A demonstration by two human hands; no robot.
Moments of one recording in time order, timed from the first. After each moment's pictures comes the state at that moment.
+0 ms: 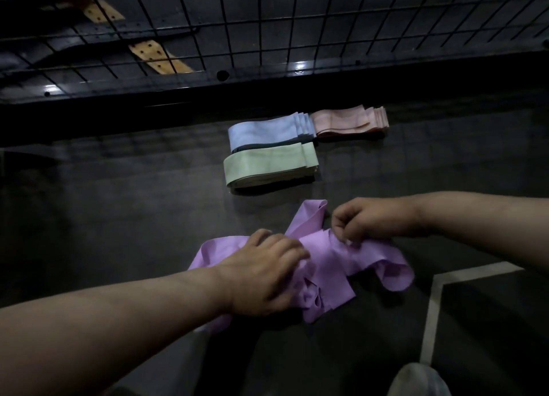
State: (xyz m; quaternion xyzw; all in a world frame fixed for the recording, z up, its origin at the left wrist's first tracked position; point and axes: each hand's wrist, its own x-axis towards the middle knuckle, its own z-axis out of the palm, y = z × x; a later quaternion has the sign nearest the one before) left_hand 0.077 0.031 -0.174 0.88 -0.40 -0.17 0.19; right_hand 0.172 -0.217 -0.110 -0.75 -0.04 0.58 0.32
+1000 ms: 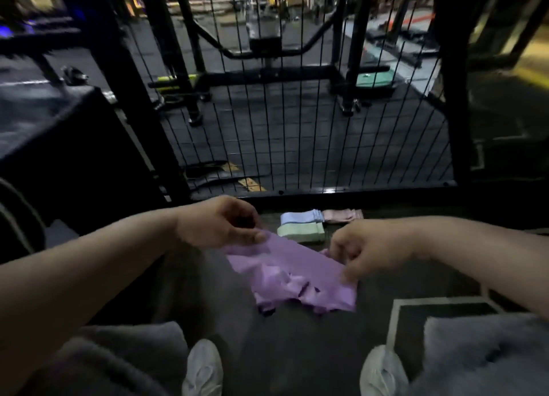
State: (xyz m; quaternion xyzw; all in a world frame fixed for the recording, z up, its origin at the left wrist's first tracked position) left_hand -0.093 0.097 0.274 0.87 -0.10 -0.25 0.41; right_hand -0.061 -0.192 0.255 -0.86 -0.23 0.40 0.21
